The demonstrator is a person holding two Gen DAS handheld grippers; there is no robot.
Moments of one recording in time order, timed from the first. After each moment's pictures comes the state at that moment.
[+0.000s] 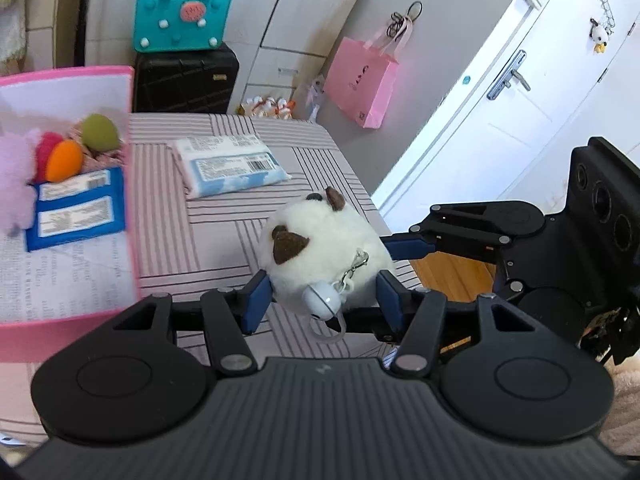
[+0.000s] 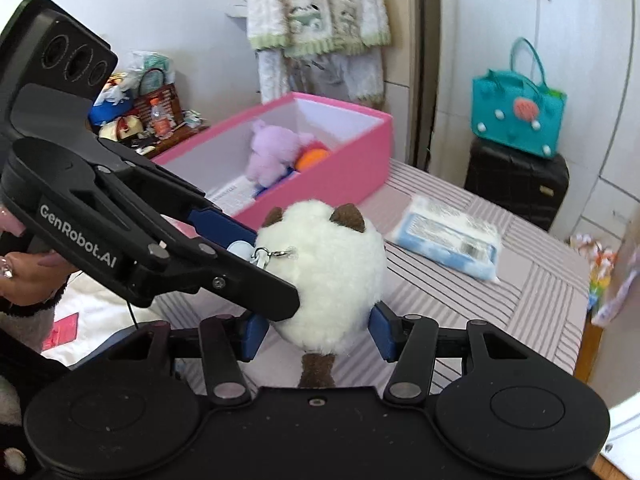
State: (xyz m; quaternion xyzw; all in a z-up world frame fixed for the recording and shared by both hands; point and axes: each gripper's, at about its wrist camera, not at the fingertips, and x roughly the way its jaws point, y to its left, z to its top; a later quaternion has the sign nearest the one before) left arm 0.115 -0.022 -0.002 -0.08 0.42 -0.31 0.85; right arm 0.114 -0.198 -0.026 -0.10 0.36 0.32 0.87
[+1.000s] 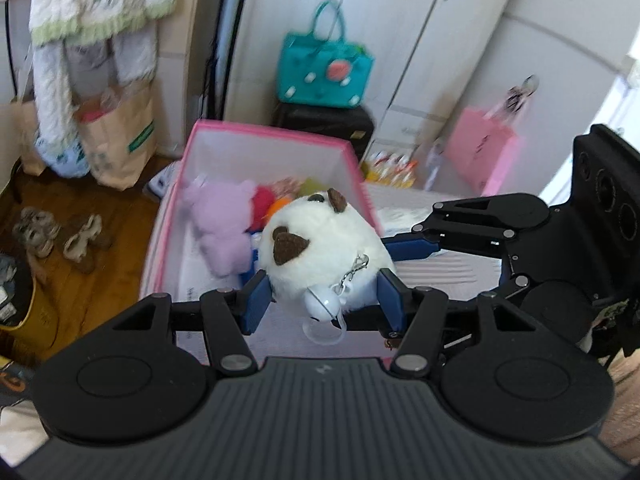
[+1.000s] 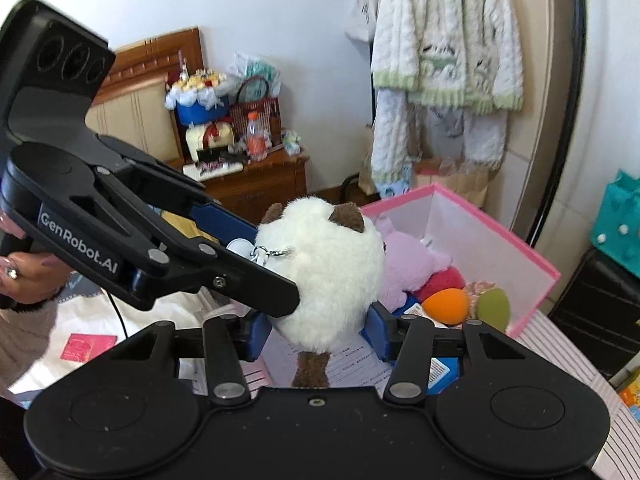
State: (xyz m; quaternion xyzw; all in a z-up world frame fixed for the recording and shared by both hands) left arm 0.157 0.129 0.023 -0.09 0.39 -0.15 0.90; right arm 0.190 -0.040 0.005 -0.15 0.30 0.47 0.82
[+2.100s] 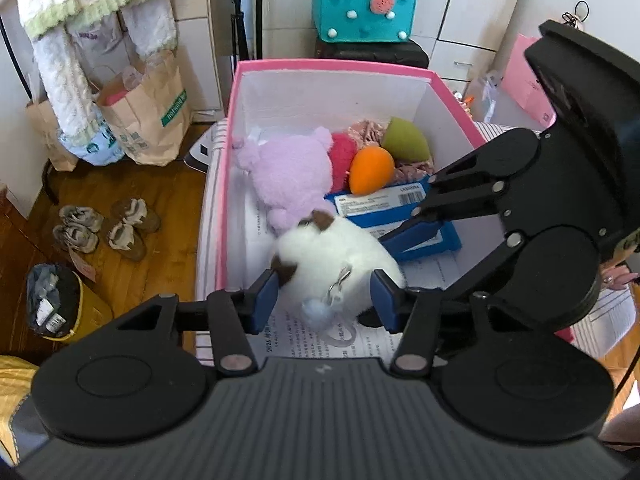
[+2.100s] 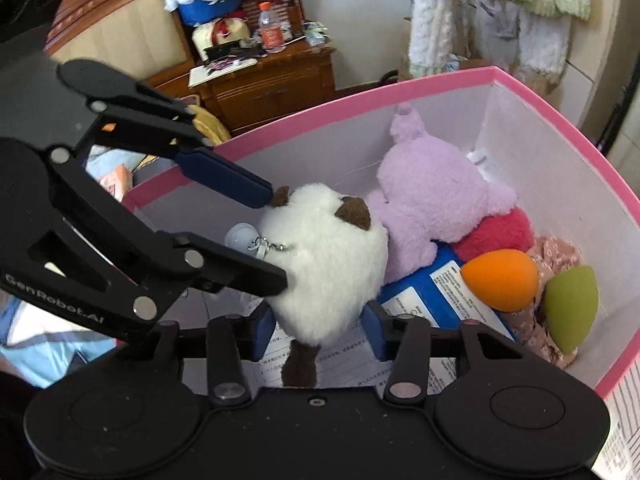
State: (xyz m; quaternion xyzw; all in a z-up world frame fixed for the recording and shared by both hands) left arm 0.211 0.145 -0.029 0.00 0.45 -0.11 0.88; right arm 0.288 0.036 -0.077 -0.21 0.44 0.50 0.72
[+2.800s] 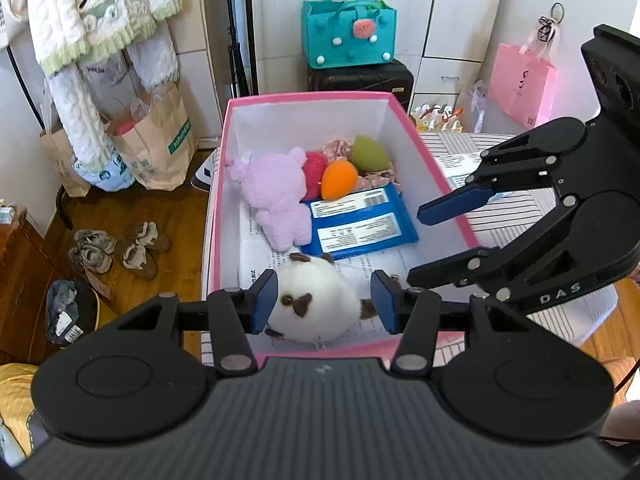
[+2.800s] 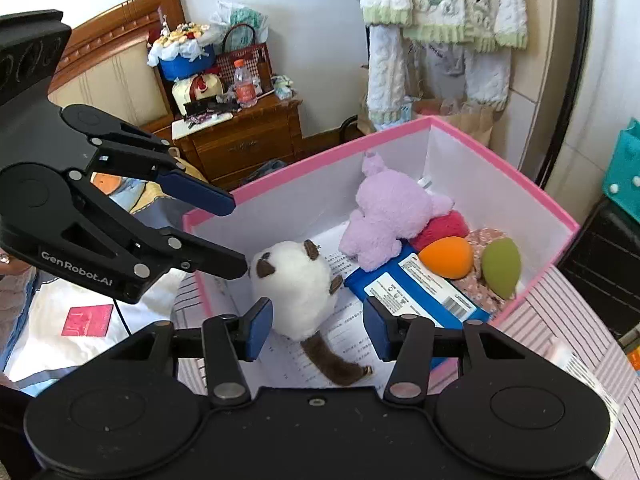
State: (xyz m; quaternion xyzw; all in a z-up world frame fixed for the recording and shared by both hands) left arm 0.151 0.124 0.015 0.03 0.42 -0.11 0.90; right arm 0.232 -0.026 -0.023 -0.17 0.39 0.46 0.78
